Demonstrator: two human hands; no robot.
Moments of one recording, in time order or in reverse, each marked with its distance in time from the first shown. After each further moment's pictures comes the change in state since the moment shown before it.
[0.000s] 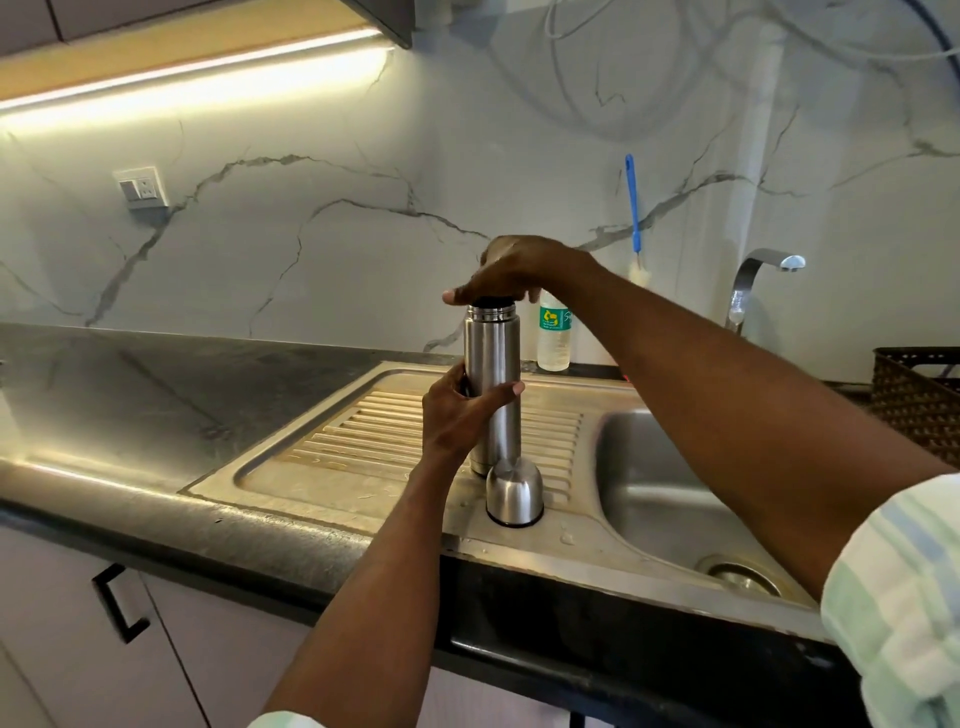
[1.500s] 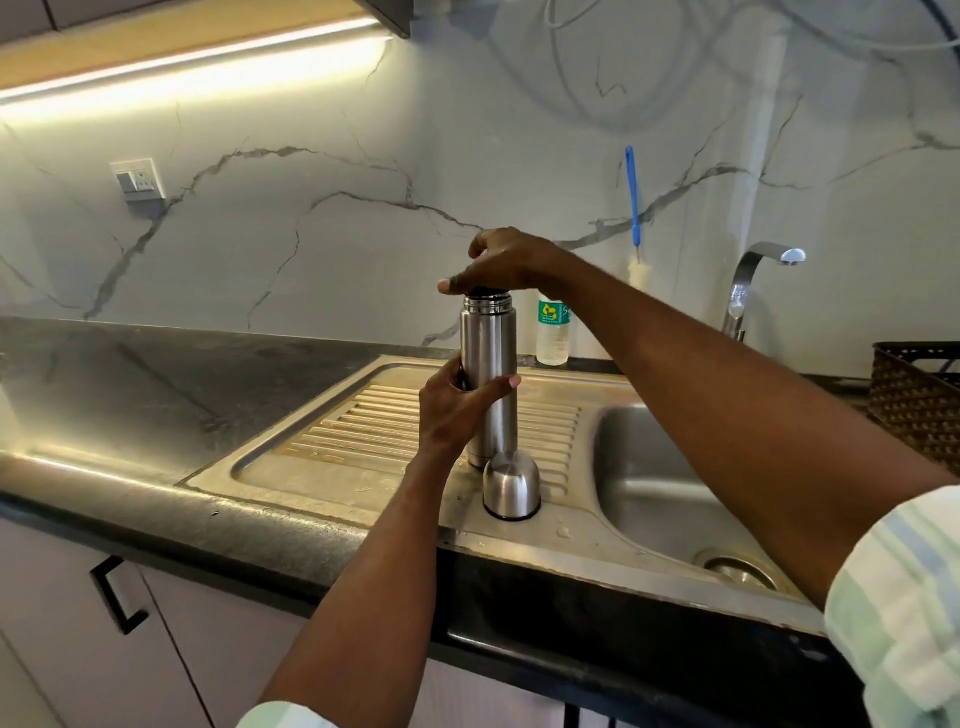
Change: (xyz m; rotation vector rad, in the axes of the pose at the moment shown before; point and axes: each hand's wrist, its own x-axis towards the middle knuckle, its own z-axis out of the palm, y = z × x) left_hand 0.002 -0.003 0.002 -0.010 0.016 -0.025; right_hand 0.000 0.008 0.013 0.178 0.117 -0.056
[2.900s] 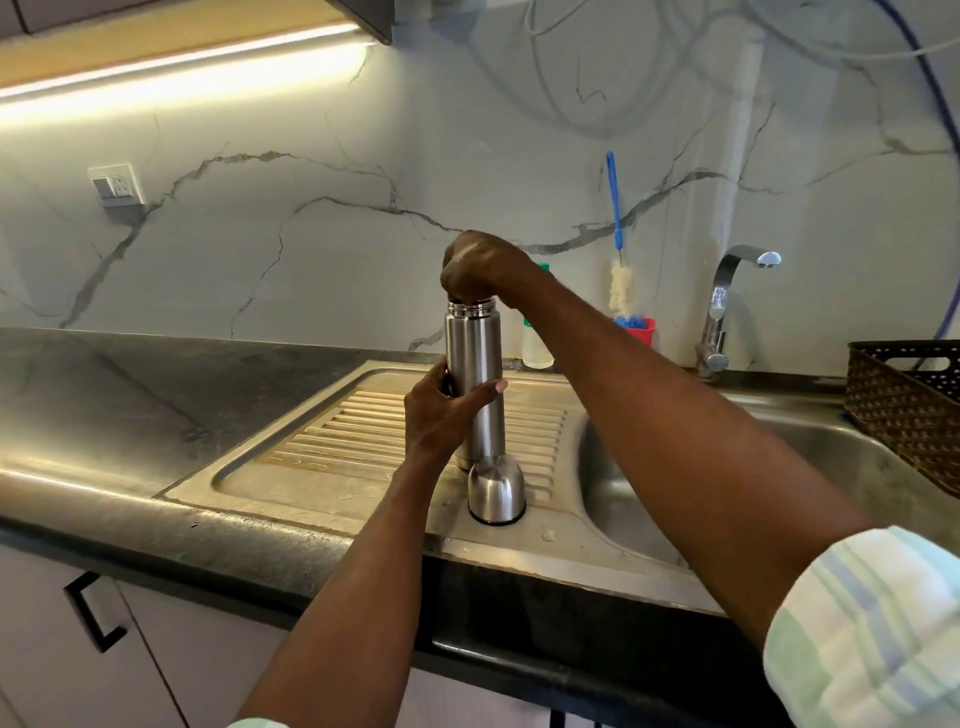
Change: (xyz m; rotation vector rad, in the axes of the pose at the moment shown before) left_hand -0.001 -0.002 0.003 0.052 0.048 0.039; right_hand 0.000 -0.021 0.007 -0.051 0.119 0.061
